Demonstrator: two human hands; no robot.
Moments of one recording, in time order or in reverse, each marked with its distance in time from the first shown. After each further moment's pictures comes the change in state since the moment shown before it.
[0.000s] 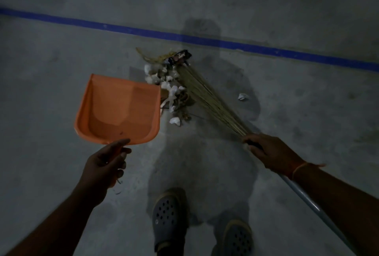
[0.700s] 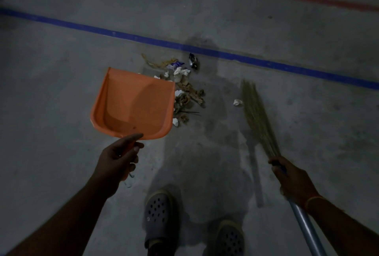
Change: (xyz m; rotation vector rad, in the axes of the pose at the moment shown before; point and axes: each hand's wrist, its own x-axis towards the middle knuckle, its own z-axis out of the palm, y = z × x) left_hand -0.037 0.002 0.028 -0.098 -0.059 0.087; right_hand -0.107 0.032 0.021 0.401 0.239 0.501
